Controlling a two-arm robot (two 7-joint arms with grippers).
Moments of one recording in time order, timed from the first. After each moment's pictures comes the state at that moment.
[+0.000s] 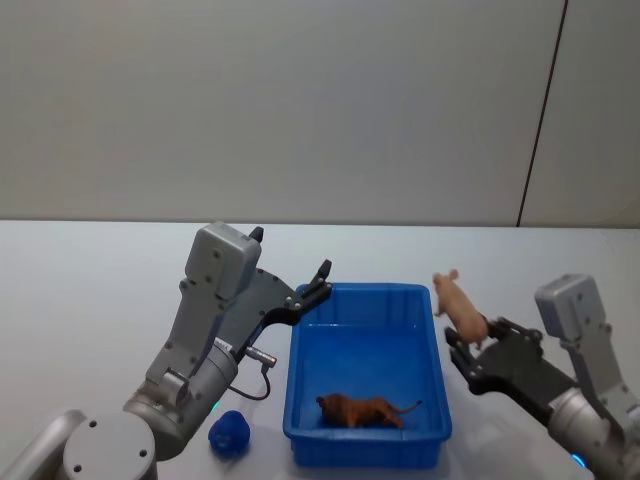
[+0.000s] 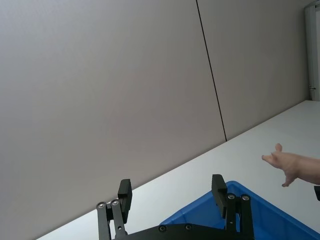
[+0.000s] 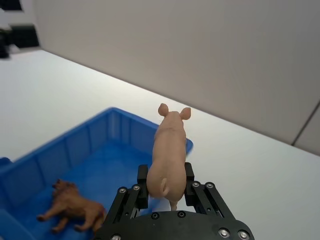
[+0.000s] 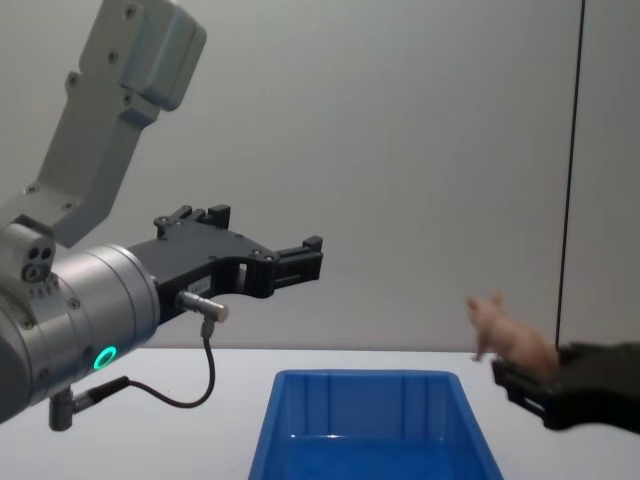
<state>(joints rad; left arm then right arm) -0.24 0.38 0.45 -1.63 -0.20 0.01 -0.01 0.09 0.28 -0.28 -1.57 0.12 0.10 0.26</state>
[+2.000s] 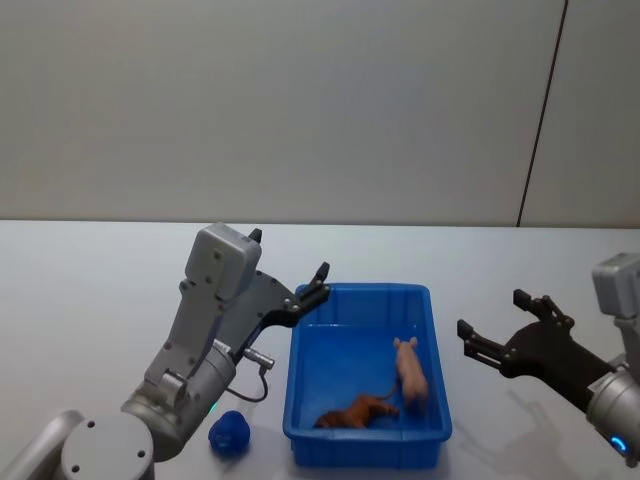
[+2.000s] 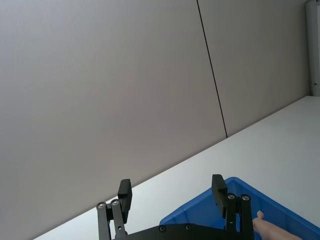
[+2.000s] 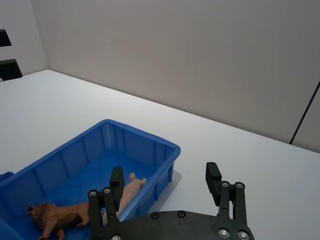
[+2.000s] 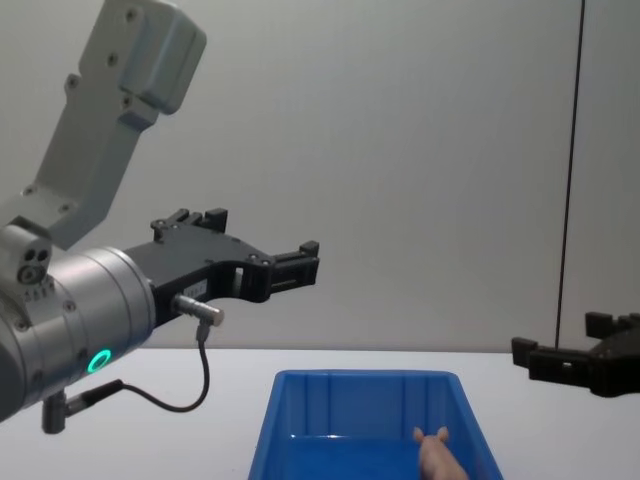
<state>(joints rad) -0.23 0.39 0.45 -1.63 -0.19 0.03 -0.01 0.11 0.33 -0.21 -1.56 0.27 0.10 0.35</state>
